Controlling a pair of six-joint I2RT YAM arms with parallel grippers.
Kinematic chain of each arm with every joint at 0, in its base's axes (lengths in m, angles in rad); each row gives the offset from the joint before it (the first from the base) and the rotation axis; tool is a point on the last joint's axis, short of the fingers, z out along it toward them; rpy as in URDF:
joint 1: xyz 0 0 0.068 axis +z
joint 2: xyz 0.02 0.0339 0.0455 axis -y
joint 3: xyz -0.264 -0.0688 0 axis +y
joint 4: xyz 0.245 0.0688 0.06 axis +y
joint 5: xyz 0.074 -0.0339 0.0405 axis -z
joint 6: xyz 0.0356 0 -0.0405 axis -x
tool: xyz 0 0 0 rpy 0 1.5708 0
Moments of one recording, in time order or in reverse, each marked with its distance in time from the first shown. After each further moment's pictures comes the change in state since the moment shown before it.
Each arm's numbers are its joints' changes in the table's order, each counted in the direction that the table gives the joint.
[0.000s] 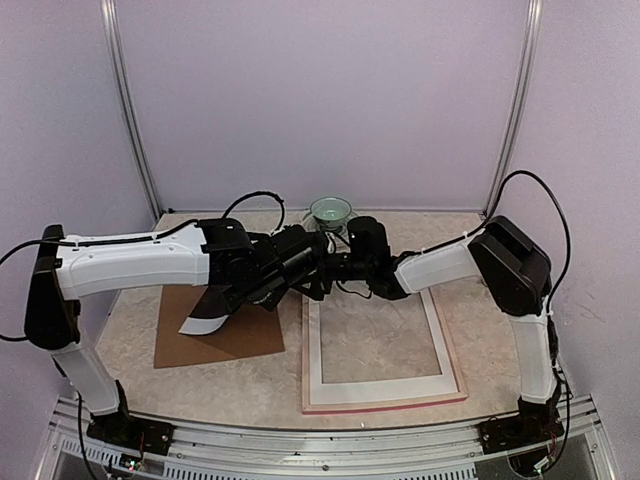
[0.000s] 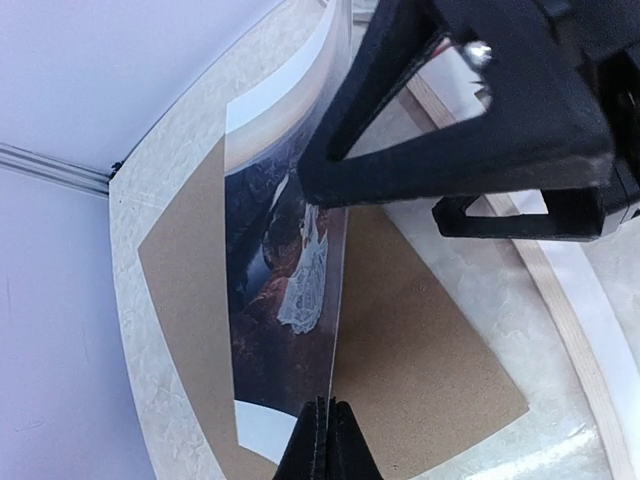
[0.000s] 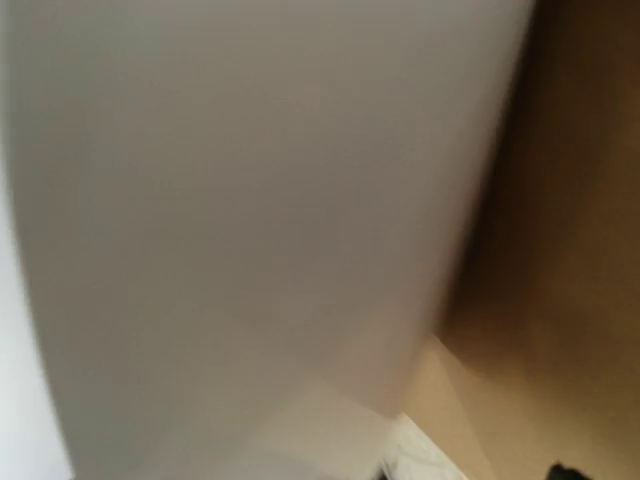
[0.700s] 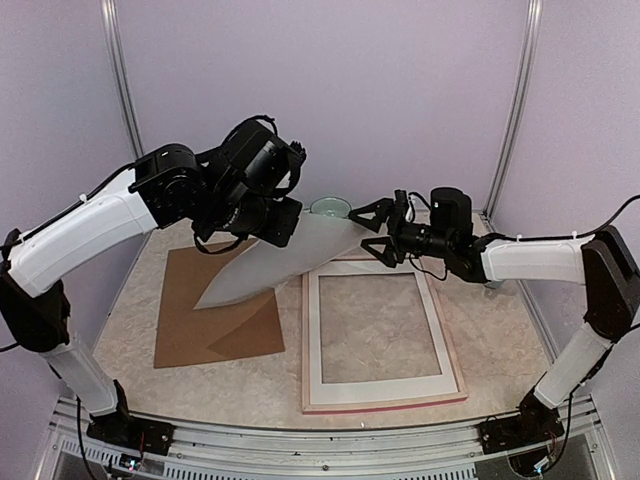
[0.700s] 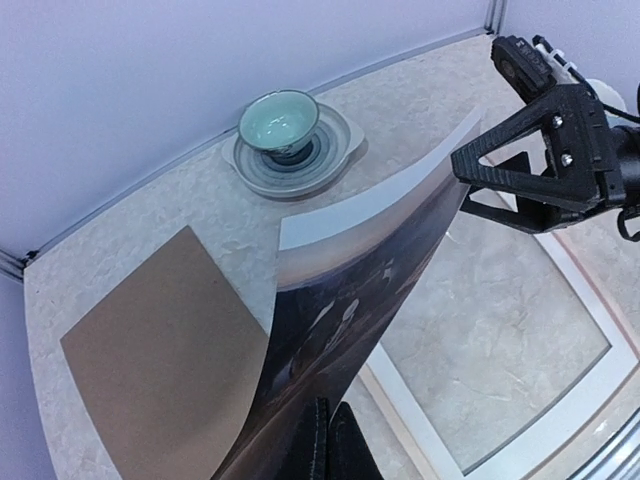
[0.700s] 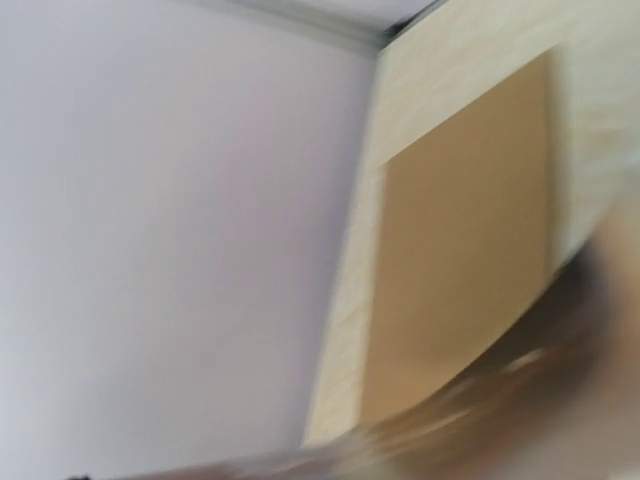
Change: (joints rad) left arm 0.000 0.076 -0.405 0.026 0.217 -0.061; right arm -0.196 0.551 0.354 0.160 0.107 0.294
